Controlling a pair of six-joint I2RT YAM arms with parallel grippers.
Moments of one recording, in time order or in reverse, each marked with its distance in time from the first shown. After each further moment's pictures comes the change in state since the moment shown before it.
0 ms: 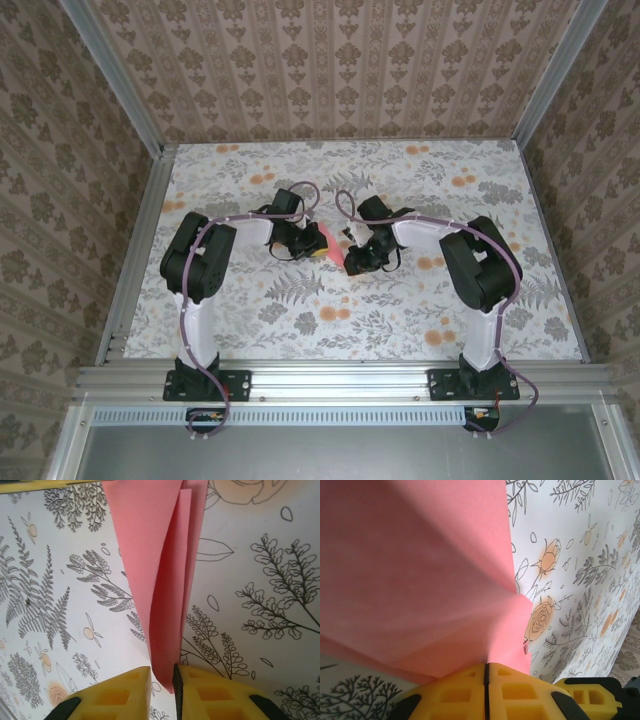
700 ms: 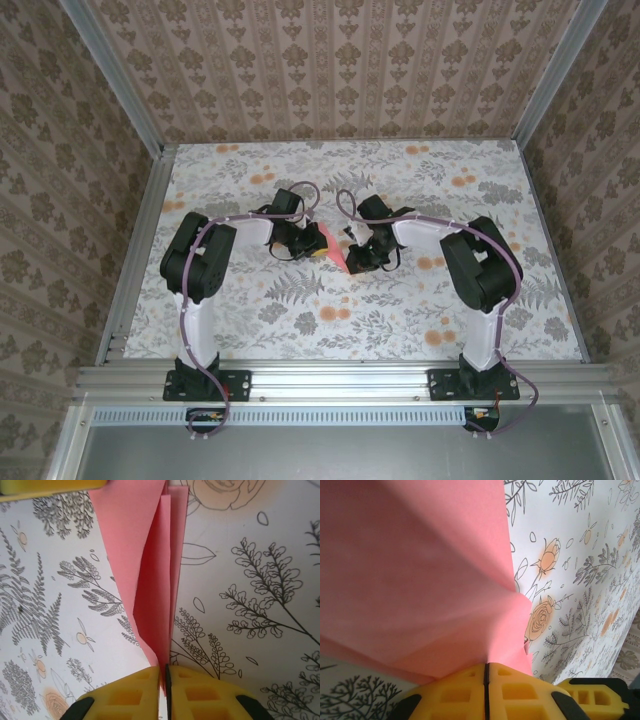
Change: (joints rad) left arm 0.000 0.000 0.000 0.000 0.000 0.007; right arm -0.002 -0.016 0.004 -0.002 0.029 0.031
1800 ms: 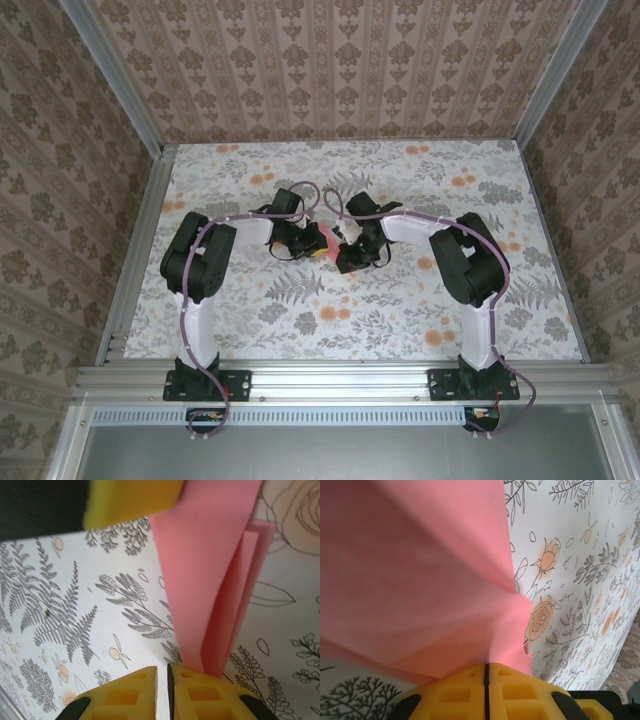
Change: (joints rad) left arm 0.000 0.003 0.005 -0.004 0.002 0.007; right arm 0.037 0.089 0.116 -0.076 -0.040 -0.053
